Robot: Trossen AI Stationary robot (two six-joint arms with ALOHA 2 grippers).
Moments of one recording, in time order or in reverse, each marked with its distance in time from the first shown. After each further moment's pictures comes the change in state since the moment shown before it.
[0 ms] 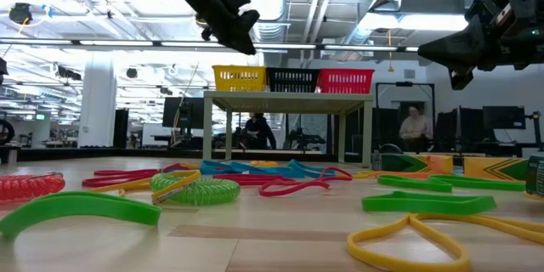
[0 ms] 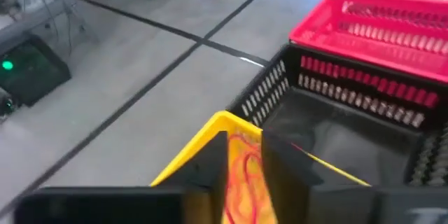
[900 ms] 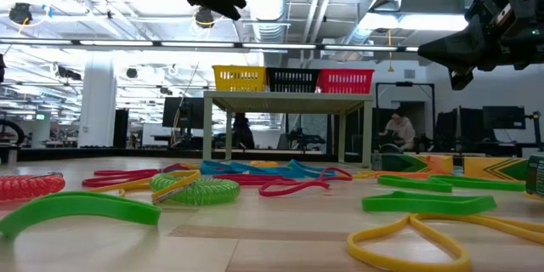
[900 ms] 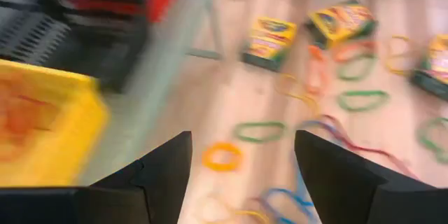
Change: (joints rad) left arm -0.530 -0.153 -0.020 -0.396 0.002 -0.258; right arm 0.000 0.000 0.000 0.000 0.000 0.000
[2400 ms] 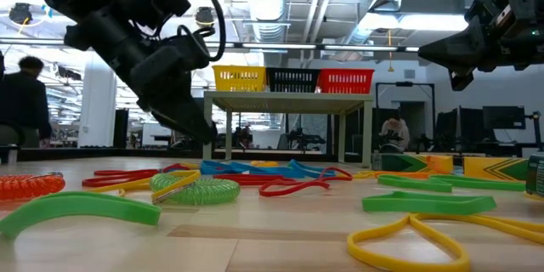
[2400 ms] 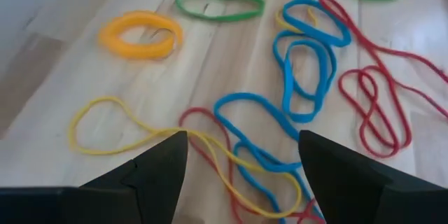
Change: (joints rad) left arm -0.041 0.157 -0.665 0.804 0.133 -0.183; right arm 0.000 0.000 0.000 -0.008 -0.001 0.001
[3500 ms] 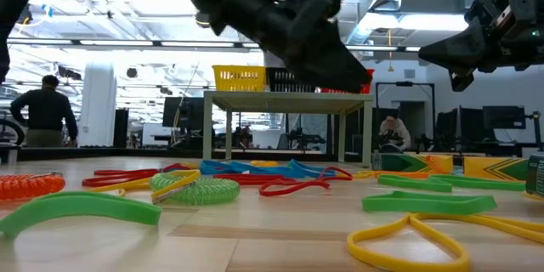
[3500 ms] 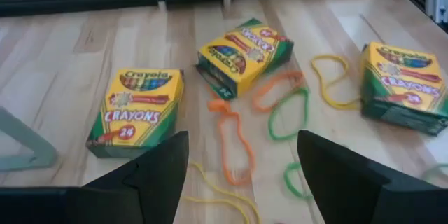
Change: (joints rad) left arm 0.080 0.486 0.755 -0.049 0.254 0.409; right arm 0.000 0.000 0.000 -0.009 0.000 0.000
